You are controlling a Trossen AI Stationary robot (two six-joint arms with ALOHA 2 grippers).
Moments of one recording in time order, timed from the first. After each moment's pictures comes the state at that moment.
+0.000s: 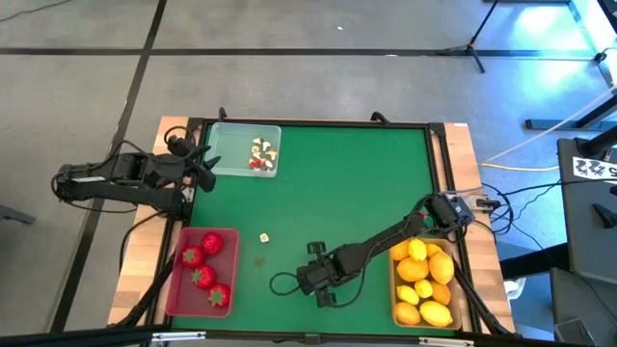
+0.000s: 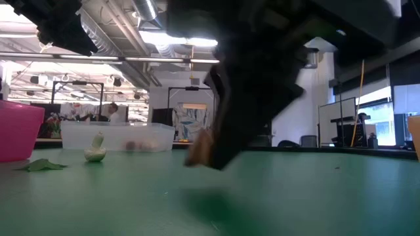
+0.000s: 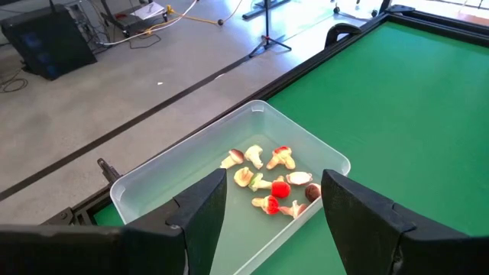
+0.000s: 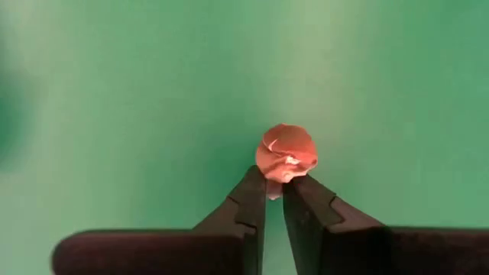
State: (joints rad) left arm 0.01 0.45 0.71 -0.92 -0.75 -0.43; right arm 0.45 2.21 1.68 -0.64 0.11 0.23
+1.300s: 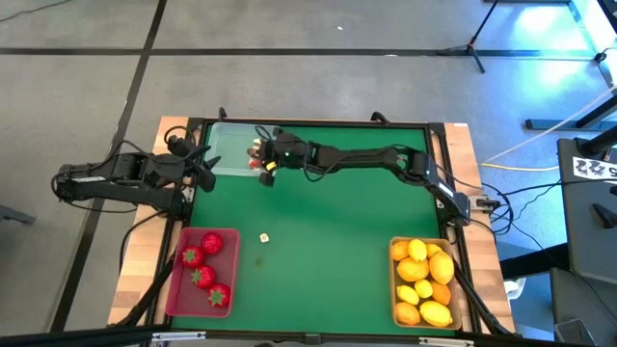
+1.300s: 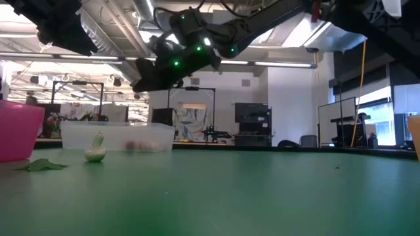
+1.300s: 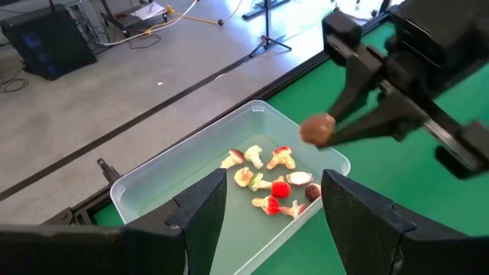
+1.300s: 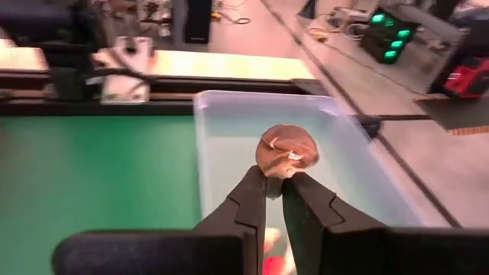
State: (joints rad) left arm 0.01 0.45 0.71 -0.92 -0.75 -0.43; right arm -0.20 2.31 1.87 0.11 0.08 -0.17
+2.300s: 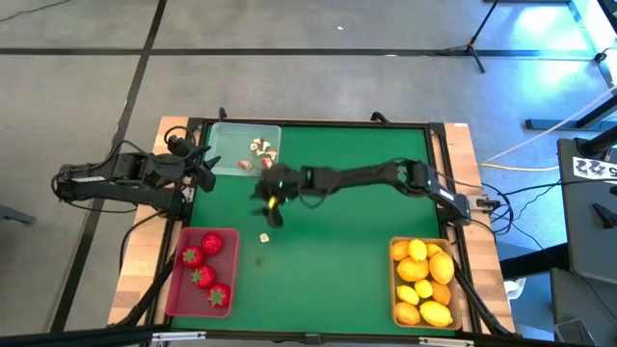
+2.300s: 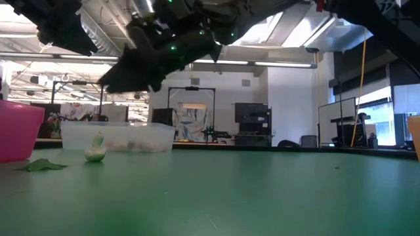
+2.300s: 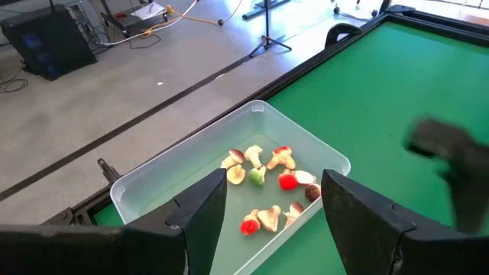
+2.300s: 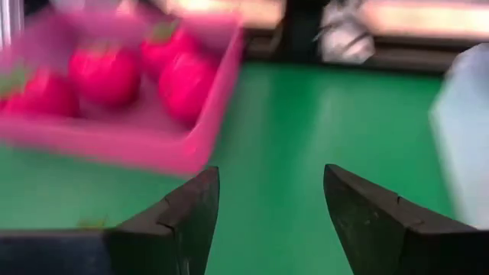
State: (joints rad) left arm 0.01 0.45 0.71 -0.92 -0.75 -0.43; right arm -0.06 2.31 1.87 -0.06 -0.26 -0.09
